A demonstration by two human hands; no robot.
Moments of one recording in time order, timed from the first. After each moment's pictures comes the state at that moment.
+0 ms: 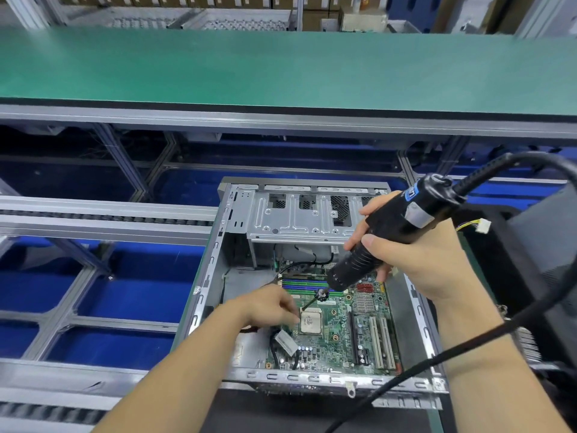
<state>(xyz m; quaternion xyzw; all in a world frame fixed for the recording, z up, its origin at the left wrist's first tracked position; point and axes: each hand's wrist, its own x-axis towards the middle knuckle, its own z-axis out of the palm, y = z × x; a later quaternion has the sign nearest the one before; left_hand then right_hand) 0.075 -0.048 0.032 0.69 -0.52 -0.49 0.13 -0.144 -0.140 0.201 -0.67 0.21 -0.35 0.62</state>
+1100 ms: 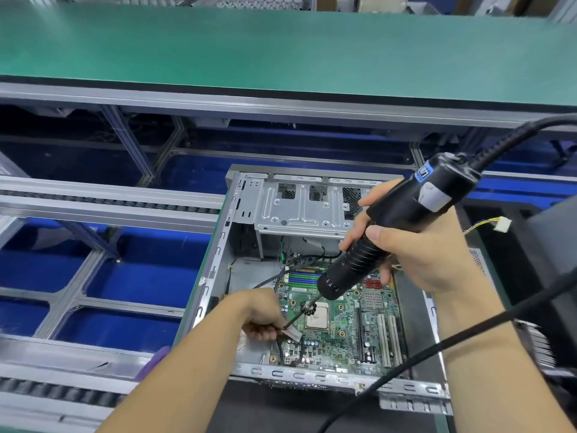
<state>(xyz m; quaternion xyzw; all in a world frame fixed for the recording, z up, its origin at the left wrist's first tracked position) 0.083 -0.041 0.023 0.73 -0.29 -0.63 0.00 -0.123 -0.141 0.200 -0.62 0.16 -0.31 0.70</state>
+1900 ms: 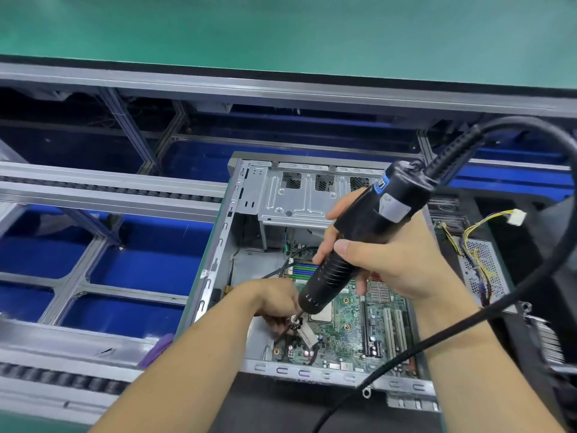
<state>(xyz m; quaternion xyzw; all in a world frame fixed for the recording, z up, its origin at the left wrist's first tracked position) 0.072 -0.054 0.017 0.68 -0.42 -0.59 0.03 -0.097 -0.122 0.189 -0.63 0.17 -0.25 0.72</state>
